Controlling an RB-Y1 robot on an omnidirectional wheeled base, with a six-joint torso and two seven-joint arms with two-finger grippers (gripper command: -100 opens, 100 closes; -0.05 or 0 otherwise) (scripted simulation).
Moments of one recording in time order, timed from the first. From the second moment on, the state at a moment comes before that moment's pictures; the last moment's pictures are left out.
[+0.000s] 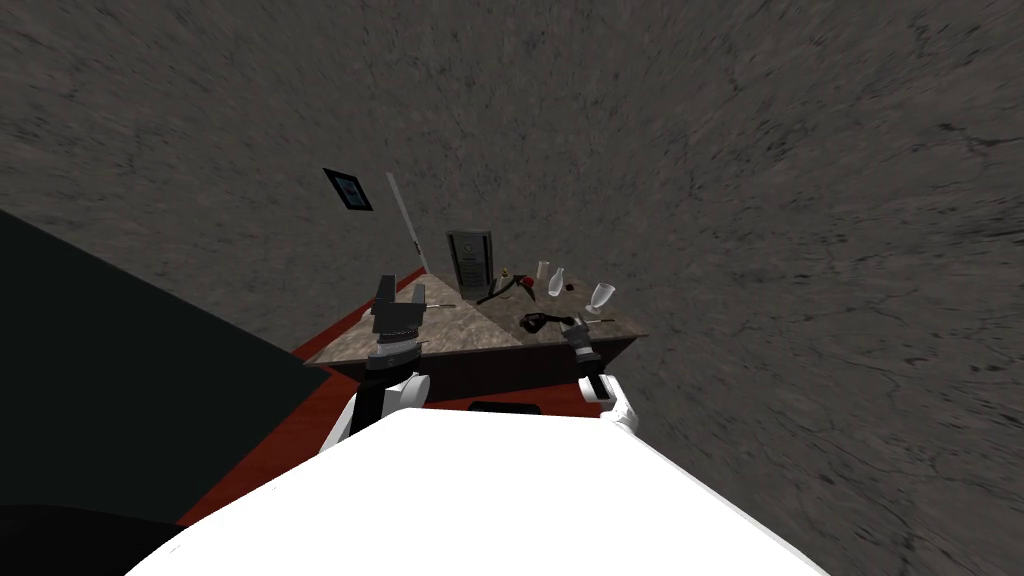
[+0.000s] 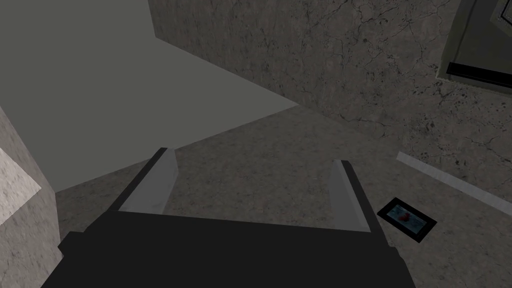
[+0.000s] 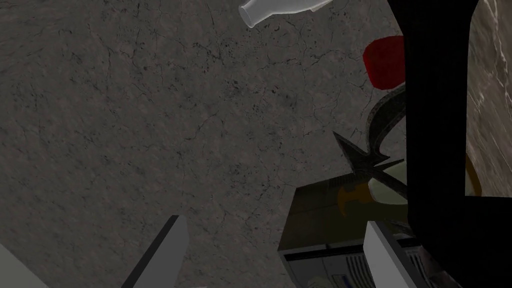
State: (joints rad) left arm 0.49 -0.02 0.03 -2.30 -0.06 -0.58 0.08; right arm 0.11 -0.11 -0.24 -1.42 0.59 -0.63 1.89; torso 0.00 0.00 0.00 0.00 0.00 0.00
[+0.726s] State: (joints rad) left arm 0.49 -0.02 0.03 -2.30 -0.06 -0.58 0.08; right arm 0.06 -0.07 -0.26 -1.33 0.65 -0.62 2.10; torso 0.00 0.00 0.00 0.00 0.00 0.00
